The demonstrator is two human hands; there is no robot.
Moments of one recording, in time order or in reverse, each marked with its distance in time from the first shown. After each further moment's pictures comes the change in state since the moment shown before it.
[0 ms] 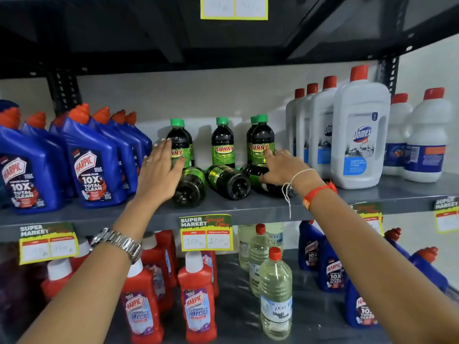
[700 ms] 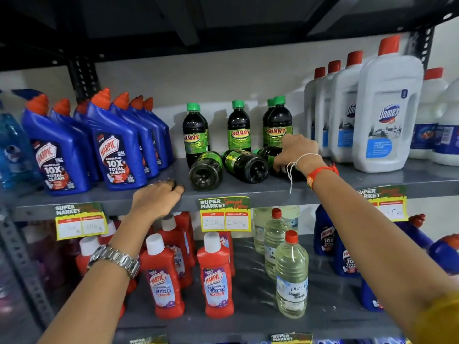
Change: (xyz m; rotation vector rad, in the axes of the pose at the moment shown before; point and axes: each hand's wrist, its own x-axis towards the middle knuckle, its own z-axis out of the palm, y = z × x) left_hand -0.056 -0.054 -0.009 0.713 -0.479 0.100; right_hand 0.007 -0.015 0.010 0.135 0.129 0.156
